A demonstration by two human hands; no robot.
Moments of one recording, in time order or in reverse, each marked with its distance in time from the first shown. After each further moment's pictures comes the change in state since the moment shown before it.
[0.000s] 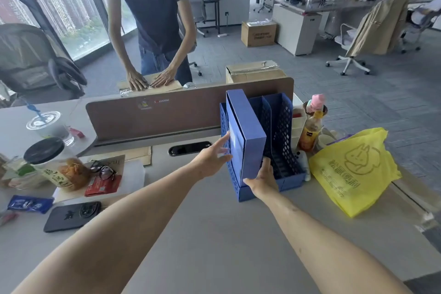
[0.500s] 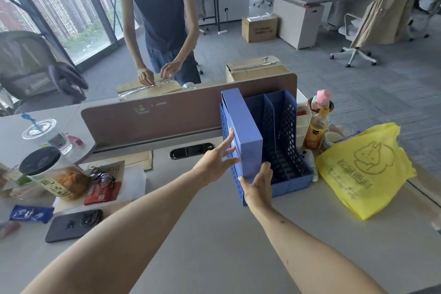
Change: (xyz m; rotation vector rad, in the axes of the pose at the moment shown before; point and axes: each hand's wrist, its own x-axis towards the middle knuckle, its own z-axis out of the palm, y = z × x) left_hand 0.016 0.001 0.008 0.062 0.003 0.065; right_hand -0.003 0.002 0.039 0.196 0.257 -0.127
